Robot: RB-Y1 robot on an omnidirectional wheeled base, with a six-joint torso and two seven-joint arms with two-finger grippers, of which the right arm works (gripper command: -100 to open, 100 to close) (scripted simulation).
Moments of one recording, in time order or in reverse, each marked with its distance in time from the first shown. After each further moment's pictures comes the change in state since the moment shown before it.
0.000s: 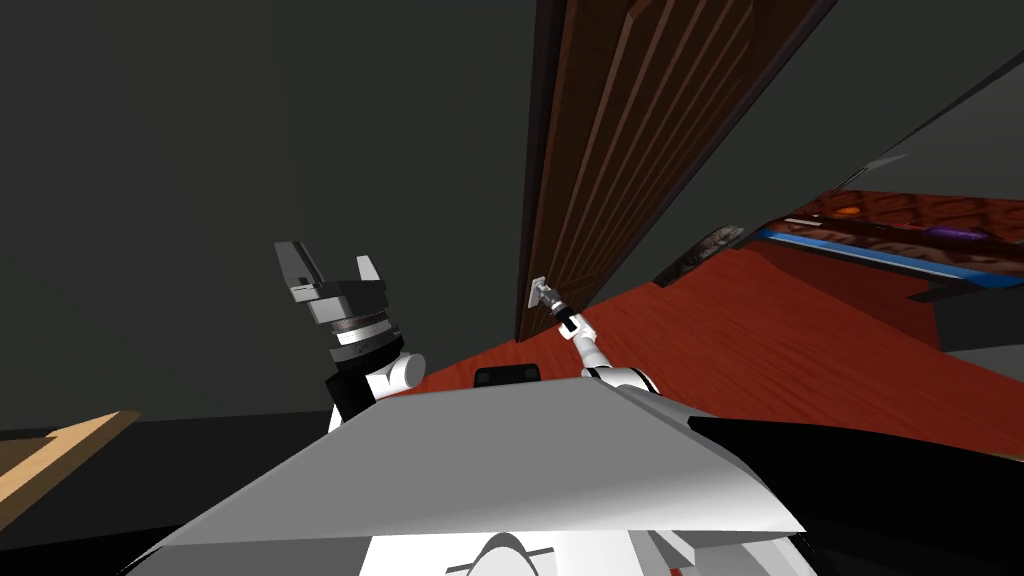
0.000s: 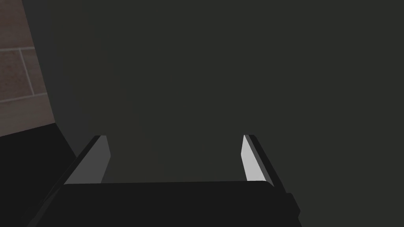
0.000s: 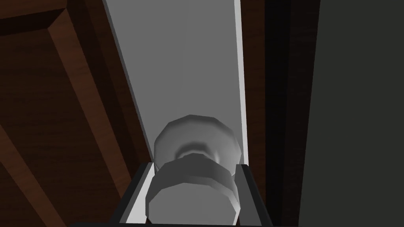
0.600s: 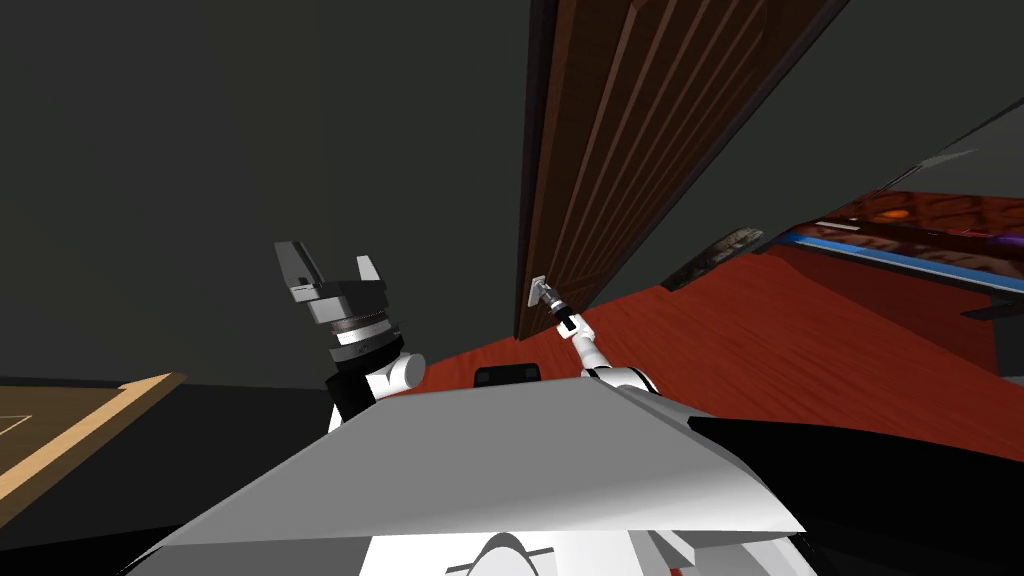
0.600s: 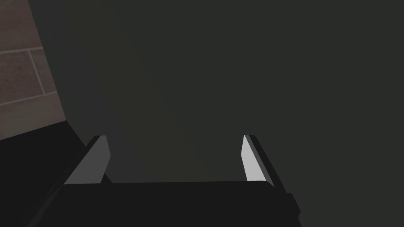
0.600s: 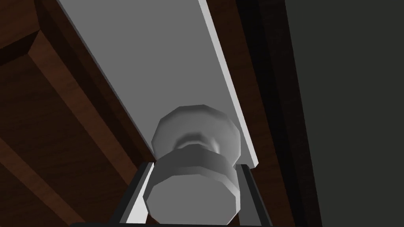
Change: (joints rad) arm 0.002 0.000 0.036 -0.014 -0.133 0.023 -0.126
